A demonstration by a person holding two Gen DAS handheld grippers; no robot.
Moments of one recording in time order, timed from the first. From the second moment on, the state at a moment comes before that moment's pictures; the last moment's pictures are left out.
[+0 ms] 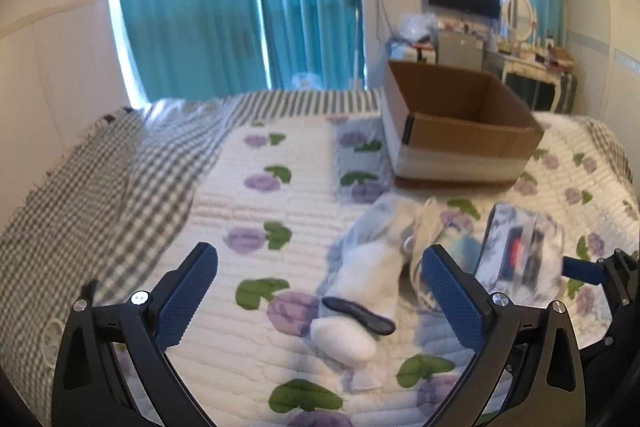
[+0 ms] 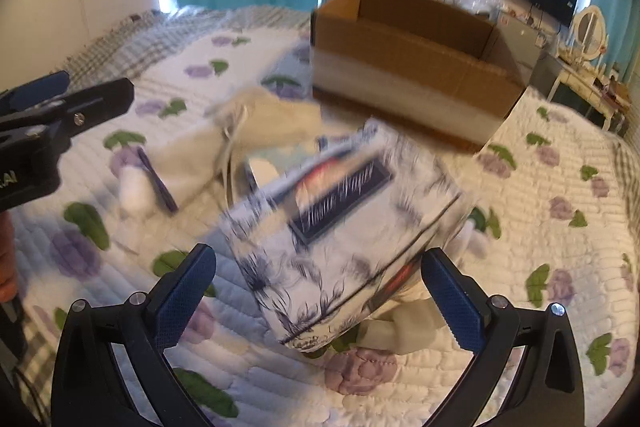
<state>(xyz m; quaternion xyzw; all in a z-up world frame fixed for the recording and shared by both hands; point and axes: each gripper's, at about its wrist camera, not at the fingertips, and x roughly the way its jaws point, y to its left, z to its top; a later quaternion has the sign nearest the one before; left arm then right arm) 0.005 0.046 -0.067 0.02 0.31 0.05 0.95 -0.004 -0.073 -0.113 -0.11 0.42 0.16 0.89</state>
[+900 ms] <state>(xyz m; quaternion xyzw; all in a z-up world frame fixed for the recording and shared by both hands) 0.062 0.019 -0.133 0.06 0.43 0.02 0.90 -0.001 -0.113 -0.073 -0.06 0.35 0.19 0.91</state>
